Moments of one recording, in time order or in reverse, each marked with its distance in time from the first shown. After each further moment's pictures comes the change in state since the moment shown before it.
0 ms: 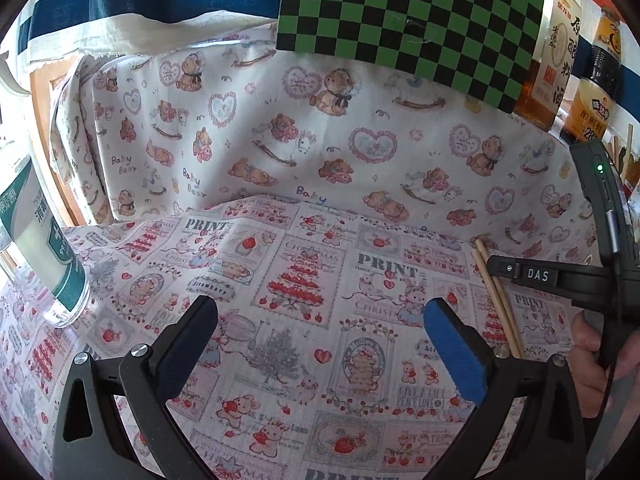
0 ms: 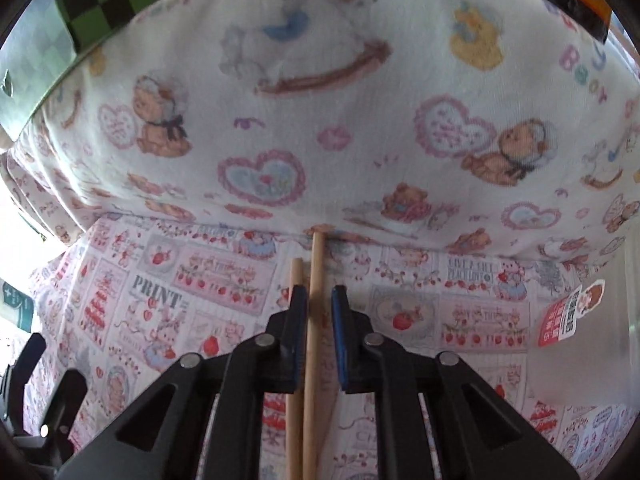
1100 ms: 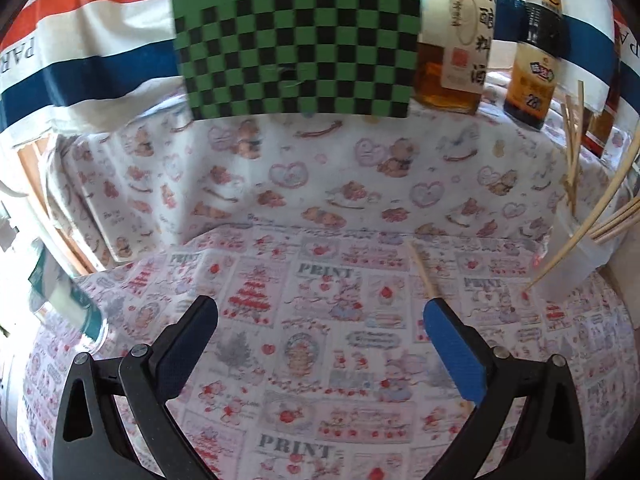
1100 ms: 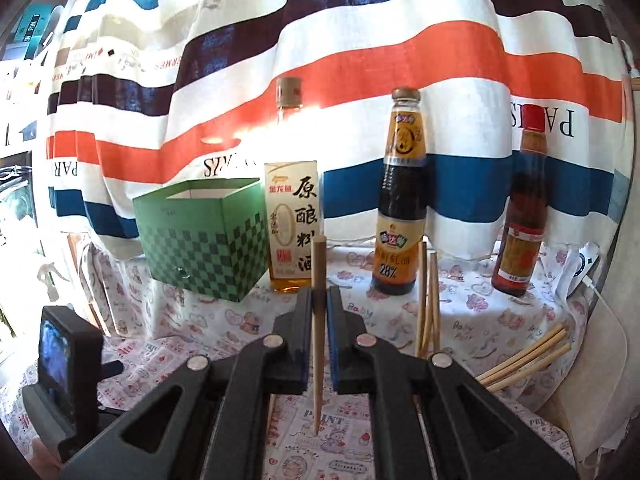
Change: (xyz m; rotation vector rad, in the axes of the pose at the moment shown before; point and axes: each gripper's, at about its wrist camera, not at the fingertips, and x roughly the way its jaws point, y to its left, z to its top) left arm -0.039 -0.073 0.017 0.178 0.047 0.002; right arm -0.241 -0.016 -0.060 -0.099 -0.729 0.000
